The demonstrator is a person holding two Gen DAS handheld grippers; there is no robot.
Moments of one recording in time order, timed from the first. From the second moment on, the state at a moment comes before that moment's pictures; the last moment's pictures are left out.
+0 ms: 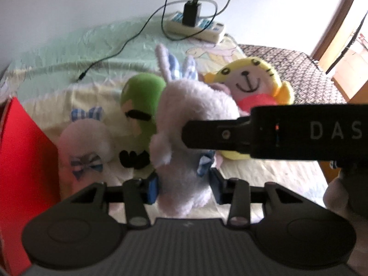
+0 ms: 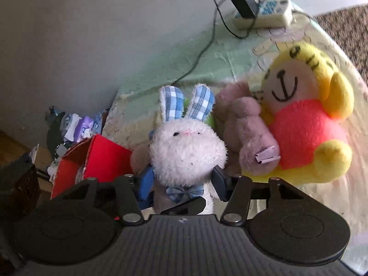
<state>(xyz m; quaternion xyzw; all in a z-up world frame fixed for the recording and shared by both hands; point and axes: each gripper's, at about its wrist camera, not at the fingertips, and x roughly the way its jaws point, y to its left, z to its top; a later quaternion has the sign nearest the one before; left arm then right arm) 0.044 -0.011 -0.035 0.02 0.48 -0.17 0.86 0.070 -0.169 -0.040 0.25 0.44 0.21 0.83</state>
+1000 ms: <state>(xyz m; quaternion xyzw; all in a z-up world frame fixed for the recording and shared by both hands) -0.046 0.268 0.047 -0.02 0.36 -0.04 0.93 0.060 0.083 -0.005 0.27 0.37 0.40 0.79</state>
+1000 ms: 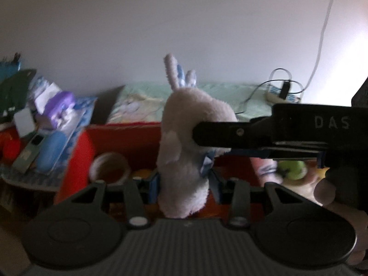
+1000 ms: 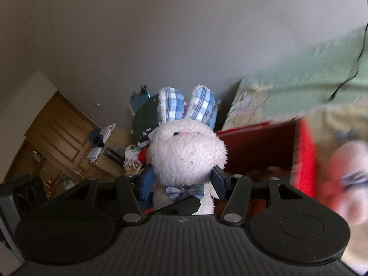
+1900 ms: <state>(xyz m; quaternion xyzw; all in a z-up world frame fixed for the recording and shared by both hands) -0.034 0.376 0.000 -0.02 0.40 0.02 0.92 0.068 0.200 -0.055 0.24 0.48 0.38 0.75</state>
